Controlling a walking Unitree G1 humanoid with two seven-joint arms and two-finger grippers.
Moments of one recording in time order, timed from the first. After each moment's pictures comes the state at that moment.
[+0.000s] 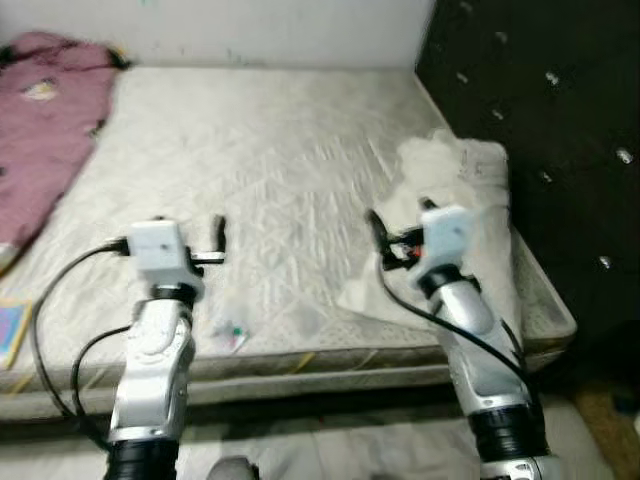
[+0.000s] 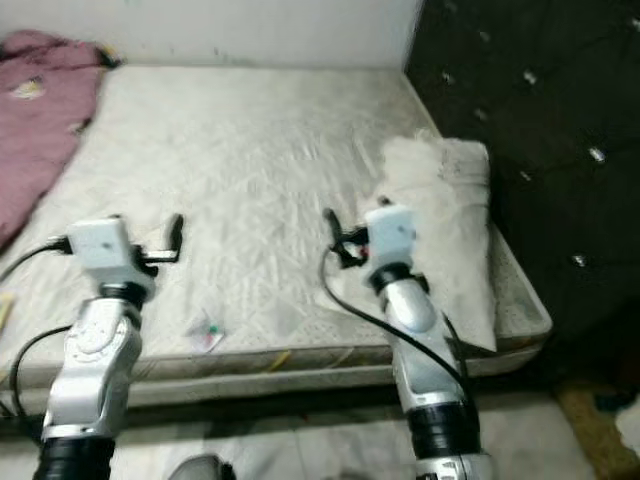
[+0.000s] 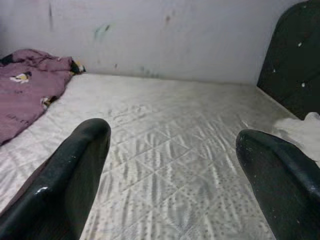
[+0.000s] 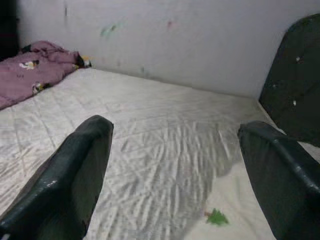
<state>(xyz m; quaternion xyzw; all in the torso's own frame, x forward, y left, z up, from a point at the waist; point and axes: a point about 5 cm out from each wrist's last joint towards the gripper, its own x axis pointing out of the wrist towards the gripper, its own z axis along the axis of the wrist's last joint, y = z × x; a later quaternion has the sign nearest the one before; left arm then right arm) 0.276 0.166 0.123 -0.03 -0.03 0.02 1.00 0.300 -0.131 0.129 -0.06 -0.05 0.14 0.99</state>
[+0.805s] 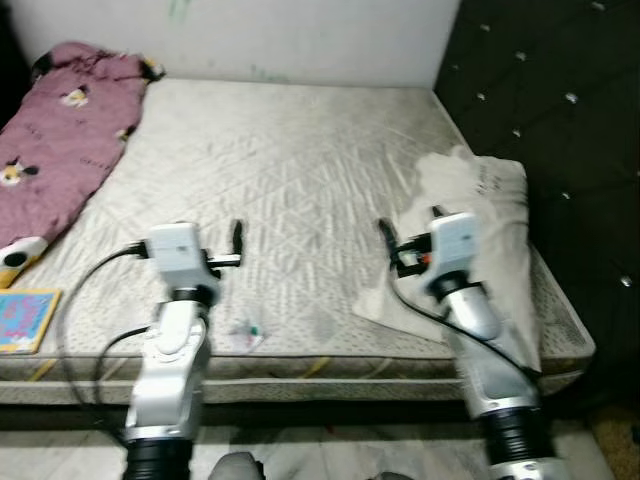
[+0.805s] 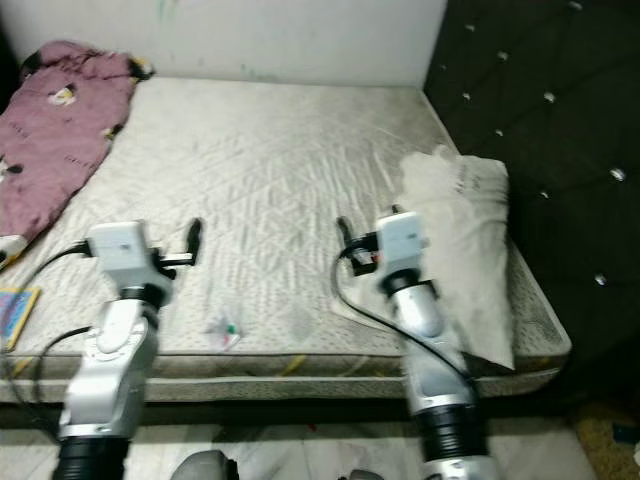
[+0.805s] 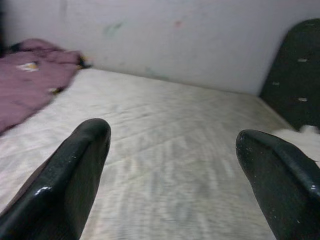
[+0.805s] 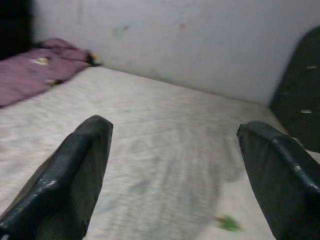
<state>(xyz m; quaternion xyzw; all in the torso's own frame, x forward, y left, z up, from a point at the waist) 0.278 0.157 0.120 -0.05 -0.01 0.01 1.00 0.300 -0.134 0.120 -0.04 -0.04 0.14 0.99</state>
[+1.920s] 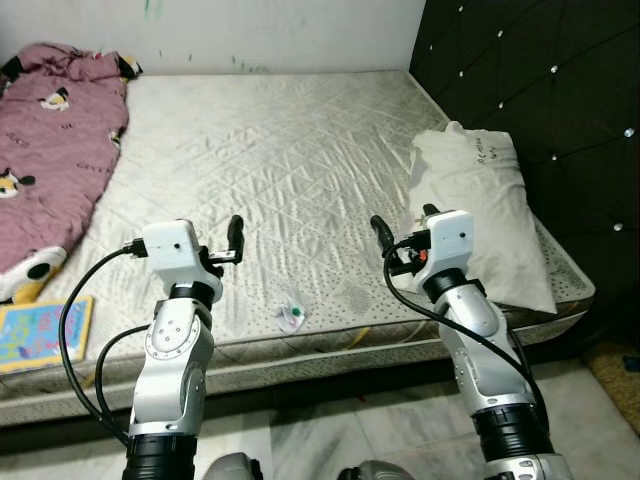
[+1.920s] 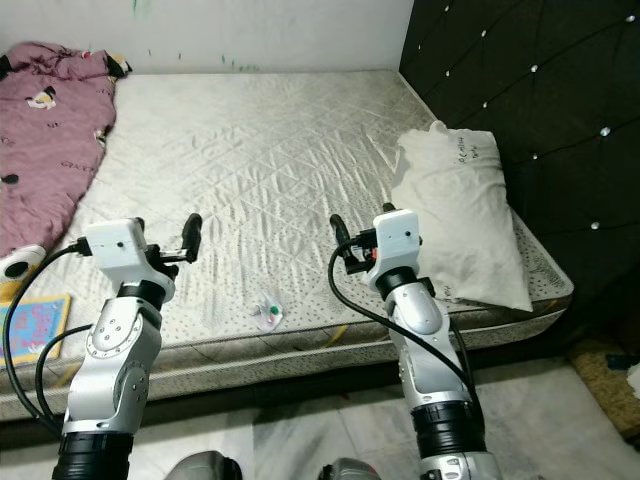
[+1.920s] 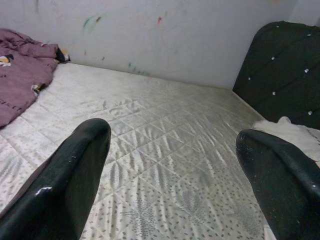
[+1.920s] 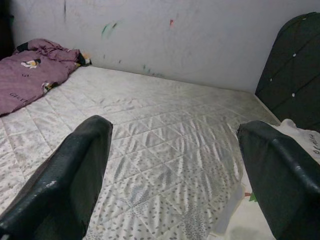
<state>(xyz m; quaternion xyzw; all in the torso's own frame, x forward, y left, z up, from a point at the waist) 0.281 0.151 0.122 -0.08 -0.02 0.00 1.00 0.303 -0.138 0.121 -0.03 -0.04 0.13 0.99</state>
